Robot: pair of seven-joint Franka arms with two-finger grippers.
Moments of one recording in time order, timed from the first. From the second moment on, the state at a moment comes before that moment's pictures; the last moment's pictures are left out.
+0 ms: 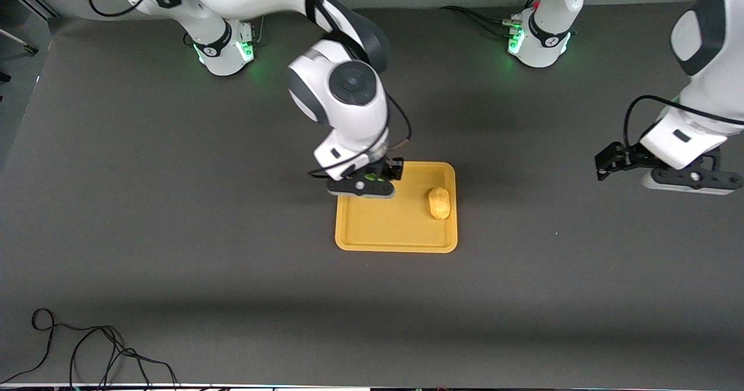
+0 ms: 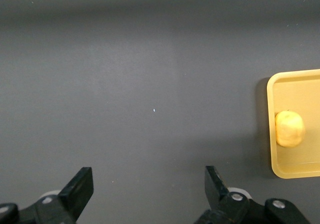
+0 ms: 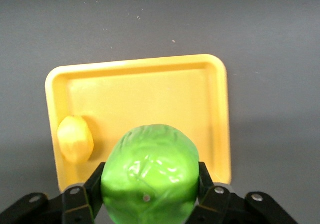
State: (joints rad) left arm 0.12 -0.01 -0.18 -1.84 -0.01 1.95 0.05; right arm 0.76 0.76 0.00 -1.08 -0.04 1.89 0.90
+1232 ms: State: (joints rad) left arm 0.12 0.07 -0.19 -1.69 0.05 1.78 0.14; right arm 0.78 1.03 -0.01 -1.01 -0.06 2.10 0.91
